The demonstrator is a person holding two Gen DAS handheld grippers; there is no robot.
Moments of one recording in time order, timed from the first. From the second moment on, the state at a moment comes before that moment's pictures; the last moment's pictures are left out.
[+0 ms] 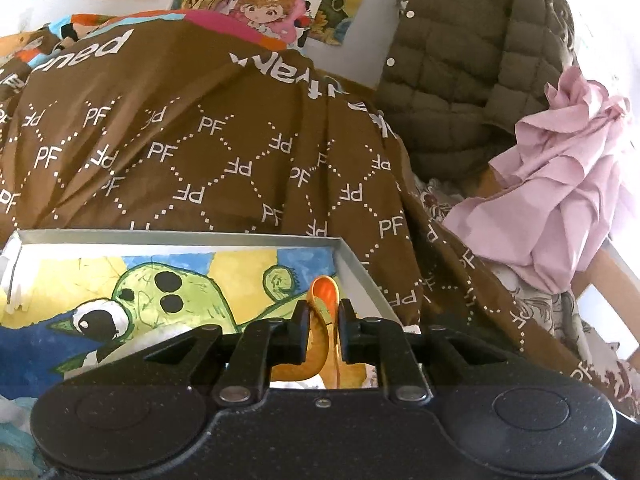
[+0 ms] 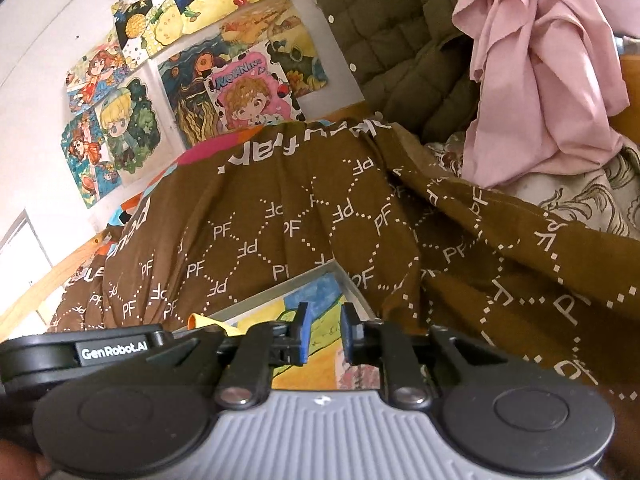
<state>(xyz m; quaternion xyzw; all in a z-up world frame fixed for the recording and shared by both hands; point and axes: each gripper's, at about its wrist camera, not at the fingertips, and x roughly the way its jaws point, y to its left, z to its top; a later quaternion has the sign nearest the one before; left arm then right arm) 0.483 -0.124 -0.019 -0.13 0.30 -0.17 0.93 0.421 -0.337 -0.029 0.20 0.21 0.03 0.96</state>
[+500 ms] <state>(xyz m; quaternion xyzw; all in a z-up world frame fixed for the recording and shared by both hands) 0.475 -0.125 -0.015 -0.14 0.29 -0.15 0.93 0.415 -0.353 -0.023 0.22 0.20 0.02 0.95</state>
